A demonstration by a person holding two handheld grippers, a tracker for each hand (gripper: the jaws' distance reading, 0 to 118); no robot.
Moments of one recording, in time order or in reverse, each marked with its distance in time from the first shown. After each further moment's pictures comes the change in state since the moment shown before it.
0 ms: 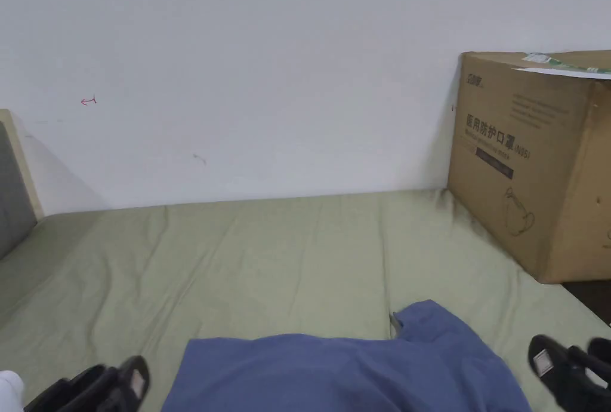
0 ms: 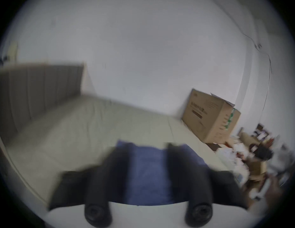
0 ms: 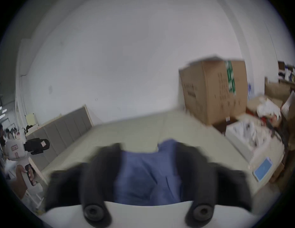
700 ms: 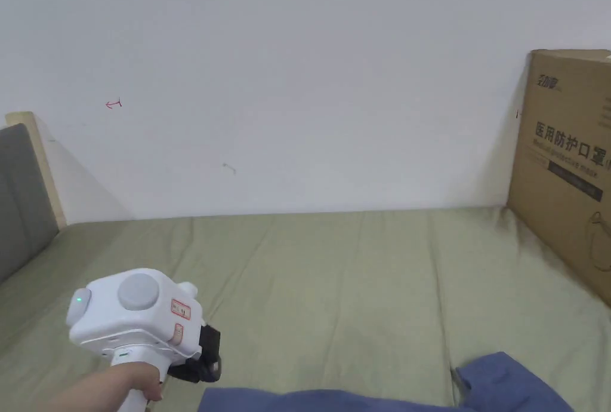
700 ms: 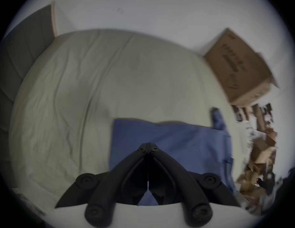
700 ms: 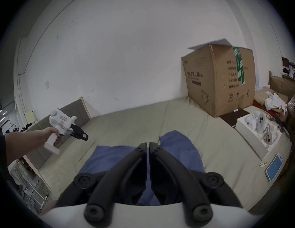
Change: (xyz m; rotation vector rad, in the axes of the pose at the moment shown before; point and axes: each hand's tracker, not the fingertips) left arm -0.089 -0.015 -0.421 -0.974 0.039 0.085; right arm 0.026 -0.034 -0.104 -0.215 -0.017 -0.052
